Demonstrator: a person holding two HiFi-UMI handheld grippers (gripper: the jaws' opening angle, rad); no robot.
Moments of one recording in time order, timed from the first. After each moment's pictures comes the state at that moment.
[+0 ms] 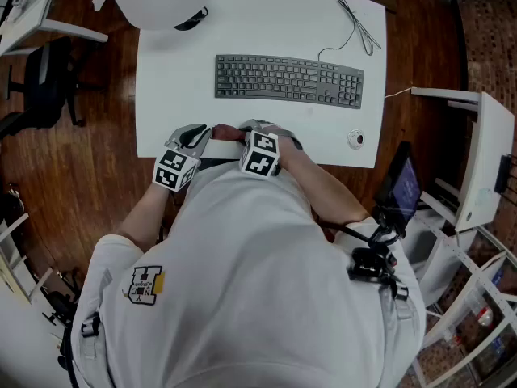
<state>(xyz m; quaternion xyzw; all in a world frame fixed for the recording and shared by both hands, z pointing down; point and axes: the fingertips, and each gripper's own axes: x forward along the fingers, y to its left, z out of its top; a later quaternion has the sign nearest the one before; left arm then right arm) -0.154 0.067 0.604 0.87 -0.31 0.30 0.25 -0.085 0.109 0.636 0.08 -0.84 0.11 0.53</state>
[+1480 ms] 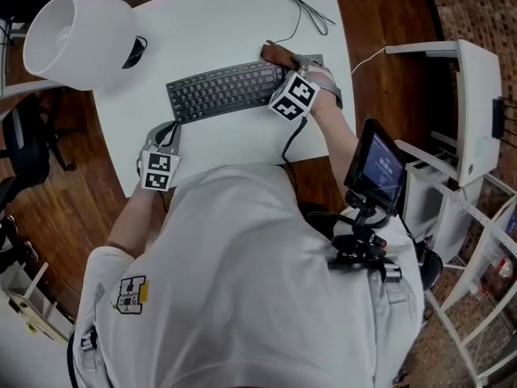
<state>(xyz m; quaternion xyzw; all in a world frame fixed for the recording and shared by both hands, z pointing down) -0.136 -0.017 0.617 0.85 -0.31 0.40 0.13 0.195 -0.085 0.610 0.41 -0.66 0.04 0.63</state>
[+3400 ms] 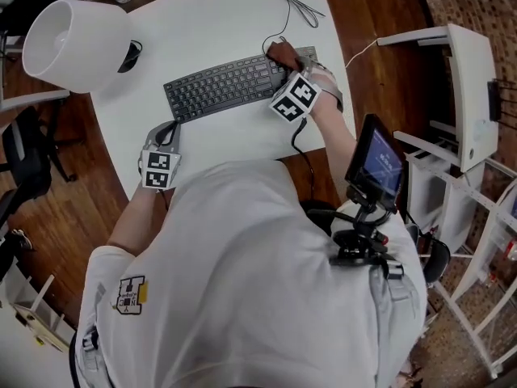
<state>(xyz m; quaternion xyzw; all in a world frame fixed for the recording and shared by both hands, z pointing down) -0.135 -0.019 0.623 0.86 -0.30 0.39 0.13 0.208 -0.058 0.600 0.45 -0.63 0.07 0.63</state>
